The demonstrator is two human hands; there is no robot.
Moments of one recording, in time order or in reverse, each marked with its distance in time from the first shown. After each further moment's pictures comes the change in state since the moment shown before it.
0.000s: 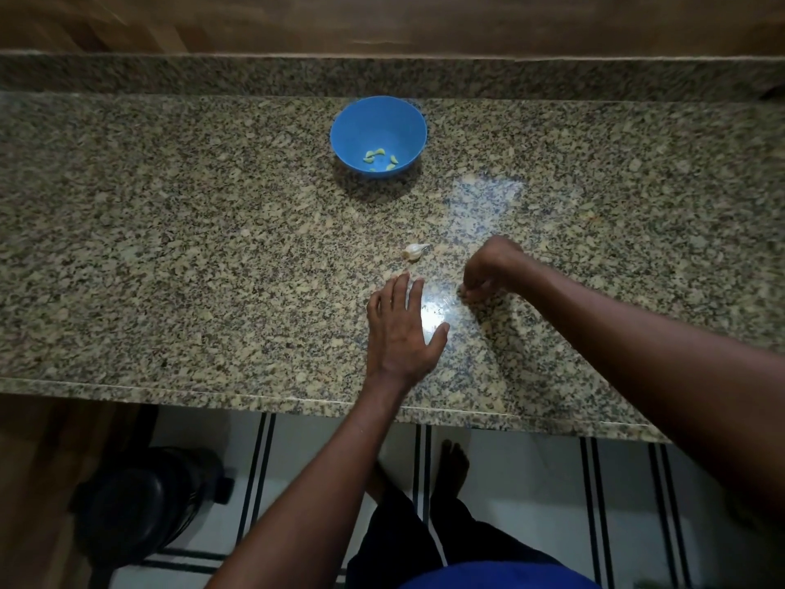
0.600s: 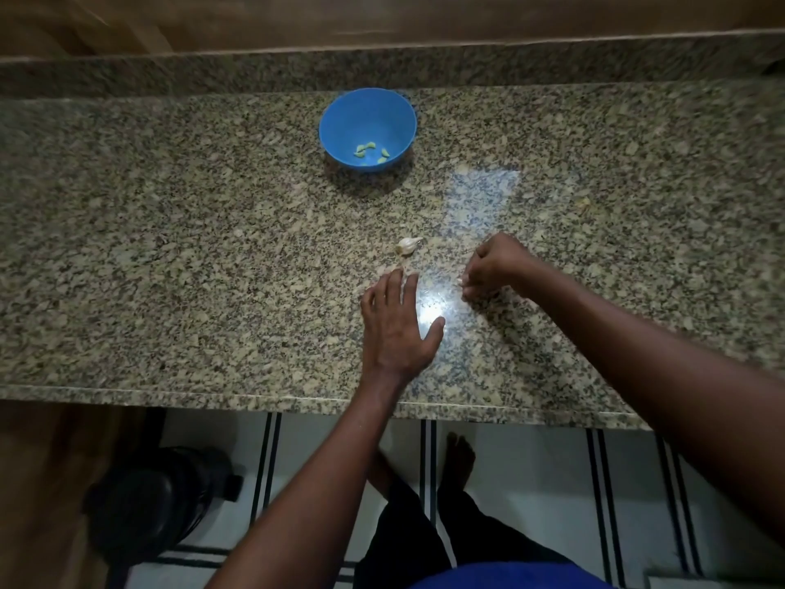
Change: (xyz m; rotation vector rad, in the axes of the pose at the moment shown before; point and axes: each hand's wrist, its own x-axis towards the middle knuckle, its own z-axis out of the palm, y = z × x) left_hand 0.001 0.002 -0.001 0.017 0.009 0.002; right_hand 0.000 0.028 -0.007 0.221 -0.080 -0.149
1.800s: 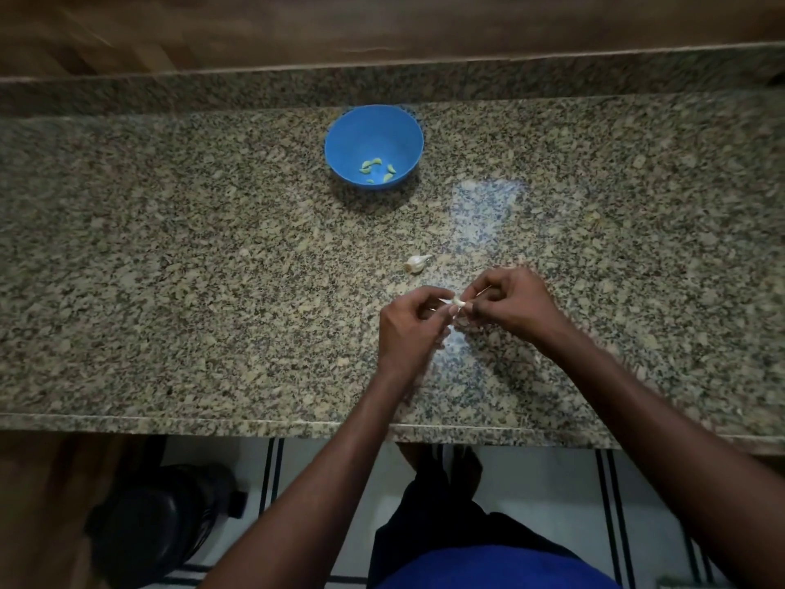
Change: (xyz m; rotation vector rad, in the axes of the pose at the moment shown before) left_hand 0.024 0.018 -0.059 -1.034 -0.110 -0.299; right_hand -0.040 0.023 0.016 0.193 0.043 -0.304
